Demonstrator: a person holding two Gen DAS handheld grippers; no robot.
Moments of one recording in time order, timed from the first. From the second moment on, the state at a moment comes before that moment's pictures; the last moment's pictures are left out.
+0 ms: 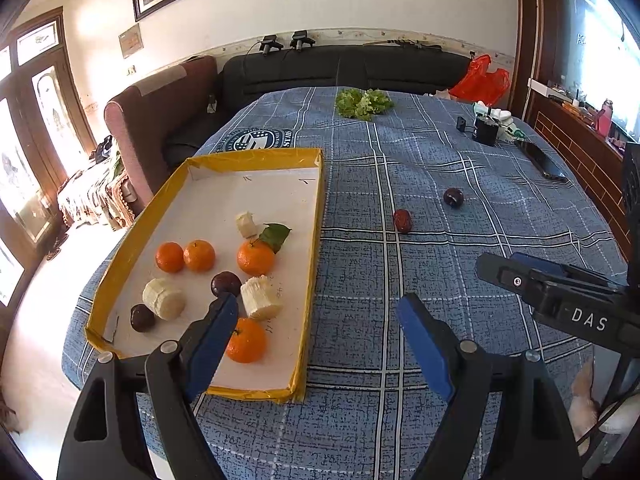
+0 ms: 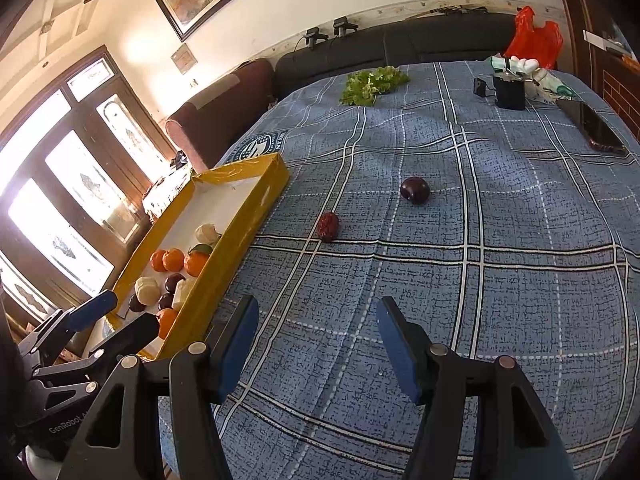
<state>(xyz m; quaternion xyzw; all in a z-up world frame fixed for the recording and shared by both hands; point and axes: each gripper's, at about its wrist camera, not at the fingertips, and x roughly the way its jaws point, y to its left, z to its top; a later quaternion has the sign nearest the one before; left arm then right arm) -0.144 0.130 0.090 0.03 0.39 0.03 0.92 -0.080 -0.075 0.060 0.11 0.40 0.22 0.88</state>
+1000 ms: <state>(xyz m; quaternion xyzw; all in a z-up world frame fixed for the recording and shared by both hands) -0.074 0.126 0.064 -0.05 0.43 -0.08 0.90 0.074 -0.084 0.020 0.04 0.43 0.13 0.89</state>
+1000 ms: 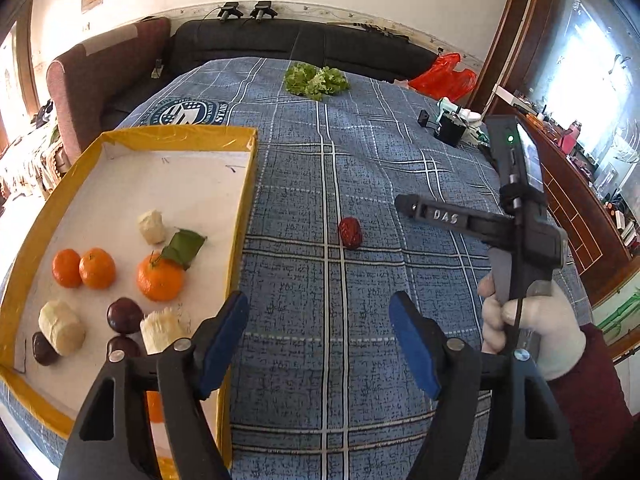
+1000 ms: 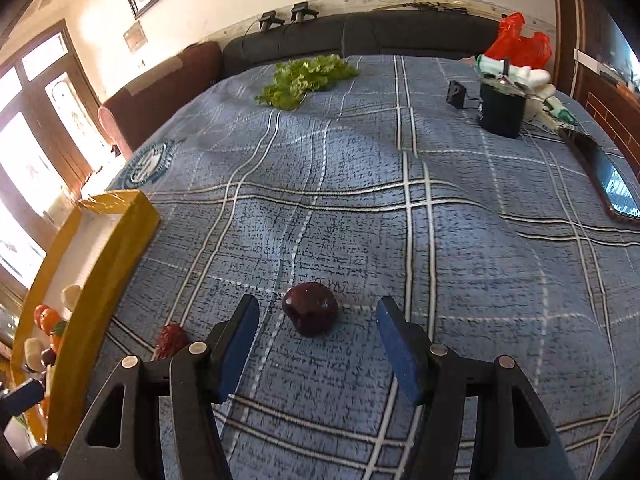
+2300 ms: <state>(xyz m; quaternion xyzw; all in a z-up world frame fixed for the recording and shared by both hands) -0.047 0.133 0.072 -0.06 0.41 -0.06 0.91 0.031 -0.125 0.030 0.11 0.39 0.13 0.90</state>
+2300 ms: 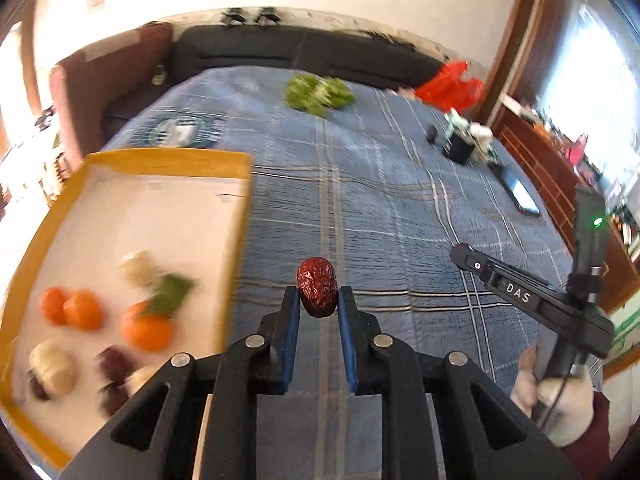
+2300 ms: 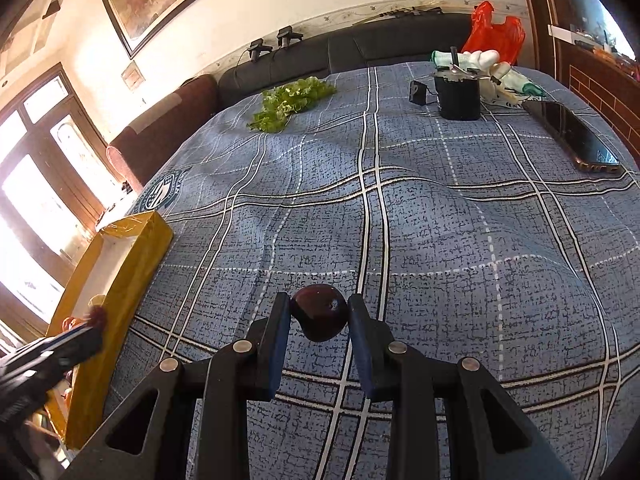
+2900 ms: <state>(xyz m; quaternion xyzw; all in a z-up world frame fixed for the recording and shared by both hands) -0.129 0.290 0.058 -0.16 0.40 0.07 0.90 -0.027 0.002 0.086 0.03 0.38 0.23 0.90</state>
